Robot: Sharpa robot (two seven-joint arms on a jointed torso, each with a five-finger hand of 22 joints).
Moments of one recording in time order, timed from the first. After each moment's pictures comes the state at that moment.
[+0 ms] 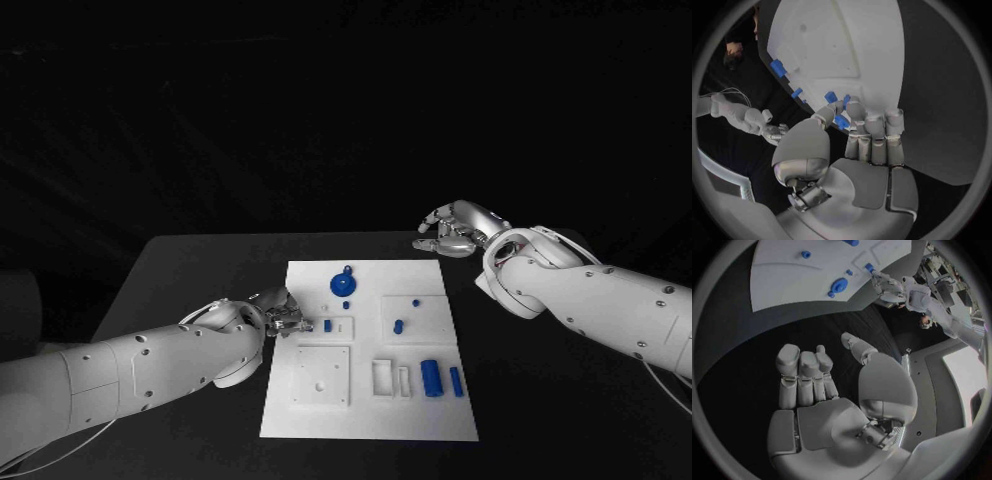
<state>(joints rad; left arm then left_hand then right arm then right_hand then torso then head) 1.19 -0.66 -0.24 1.26 -1.12 -0.39 -0.29 0.92 -0.06 0.53 -0.15 0.49 1.18 0.01 0.31 0.78 1.37 -0.08 0.91 0.68 1.19 -0.17 1.35 0.68 0.06 0.99 -0.15 1.11 1.31 1.24 -0.72 0.03 1.28 -1.28 -0.44 -0.12 0.96 -0.24 0.59 -0.10 0.25 0.91 0.11 0.31 0.47 1.12 -0.01 1.16 1.17 1.29 -0.10 1.21 0.99 0.14 1.27 -0.11 1.05 1.31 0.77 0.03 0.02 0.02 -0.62</state>
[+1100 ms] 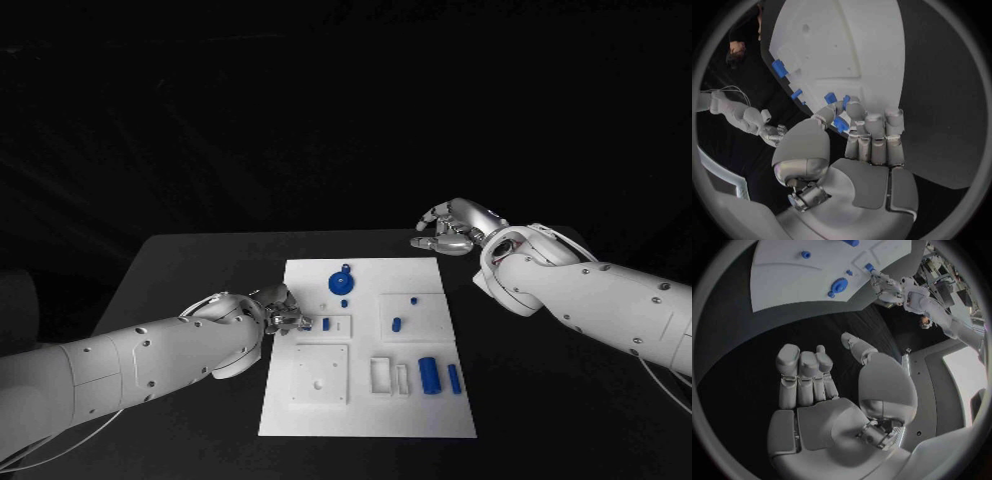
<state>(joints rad) 1.20 -0.64 -0.23 1.22 -1.09 -0.31 -0.29 0.93 -0.06 0.53 -0.14 0.49 1.18 0.01 0.30 0.78 1.37 -0.08 0.91 0.68 1.19 -0.17 1.35 0.68 0.06 0.99 -0.15 1.11 1.31 1.24 -0.72 0.03 1.28 -1.28 -0.44 -0.12 0.96 -0.24 0.59 -0.10 0.25 0.91 0.11 0.31 0.47 1.12 -0.01 1.16 1.17 1.29 -0.10 1.21 0.99 0.14 1.27 -0.11 1.05 1.31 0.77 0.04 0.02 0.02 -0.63</state>
